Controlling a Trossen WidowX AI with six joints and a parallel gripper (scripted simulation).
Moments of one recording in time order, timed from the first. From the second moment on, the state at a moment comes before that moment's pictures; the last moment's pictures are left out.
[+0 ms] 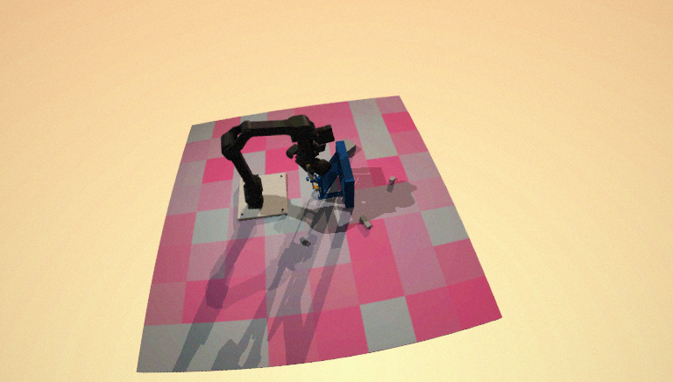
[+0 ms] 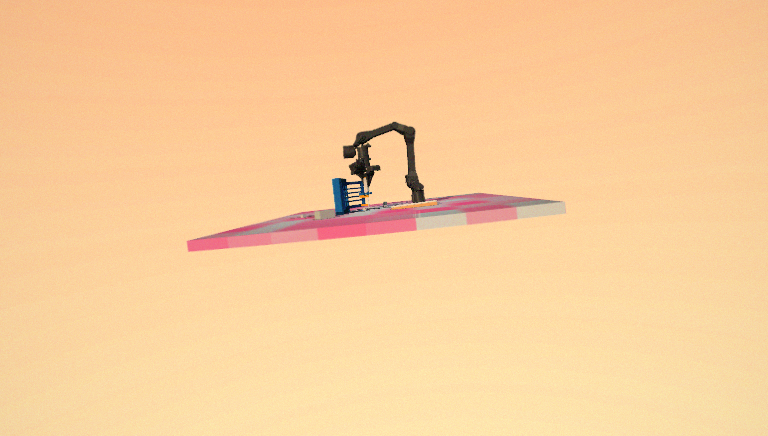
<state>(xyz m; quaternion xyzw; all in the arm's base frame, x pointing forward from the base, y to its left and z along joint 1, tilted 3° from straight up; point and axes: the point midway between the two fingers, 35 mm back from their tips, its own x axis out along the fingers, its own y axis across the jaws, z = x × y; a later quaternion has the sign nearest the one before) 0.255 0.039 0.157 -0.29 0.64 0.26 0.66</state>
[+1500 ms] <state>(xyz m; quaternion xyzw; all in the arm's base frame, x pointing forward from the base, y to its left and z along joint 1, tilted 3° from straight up) 0.232 0.120 0.153 -0.07 0.69 0.05 0.72</state>
